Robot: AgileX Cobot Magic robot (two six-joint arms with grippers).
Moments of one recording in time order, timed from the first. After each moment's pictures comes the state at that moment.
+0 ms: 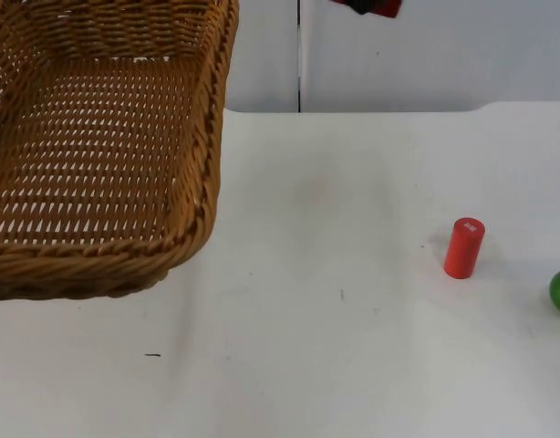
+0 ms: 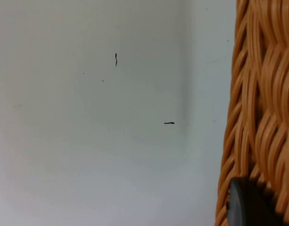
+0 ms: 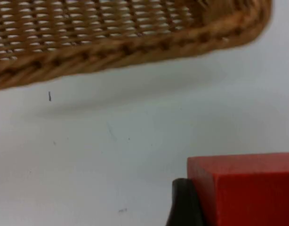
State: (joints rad) right arm 0.55 1.87 -1.84 0.35 1.06 -0.99; left arm 0.13 1.57 -1.22 -0.50 1.21 0.23
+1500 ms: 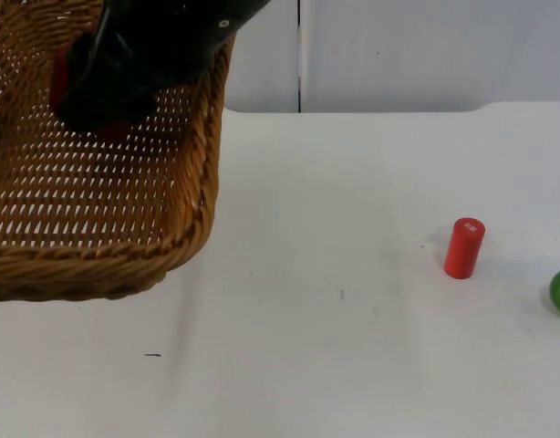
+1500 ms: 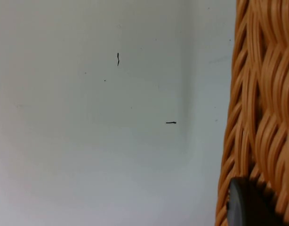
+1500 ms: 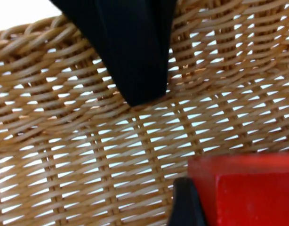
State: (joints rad) right arm 0.87 2.10 -1.84 0.44 0.62 -0.72; left arm 0.13 1.57 -1.22 -0.49 1.21 0.24
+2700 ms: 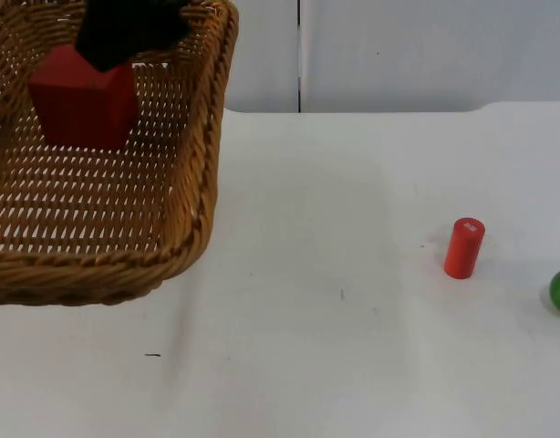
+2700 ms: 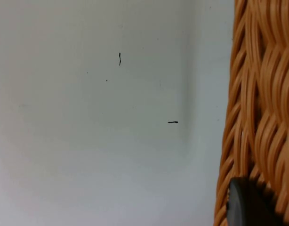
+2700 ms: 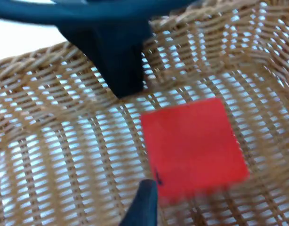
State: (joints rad) right arm 0.81 1.97 -1.84 0.39 0.78 -0.65; left arm 0.13 1.57 -1.22 -0.49 1.21 0.24
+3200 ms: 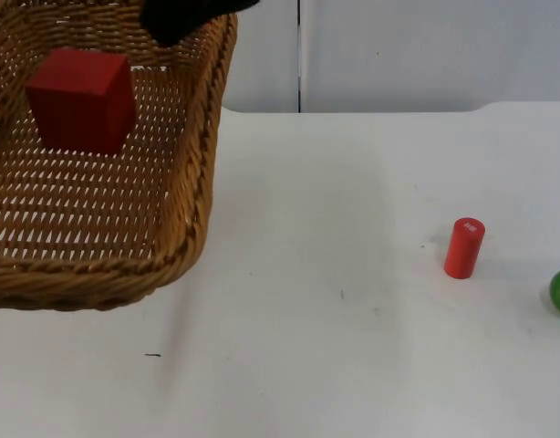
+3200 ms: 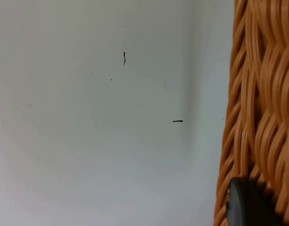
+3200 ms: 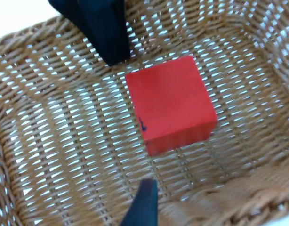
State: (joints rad) right arm 0.77 1.84 -1.71 0.41 0.81 -0.62; left arm 0.13 1.57 -1.22 -0.48 1.21 0.24
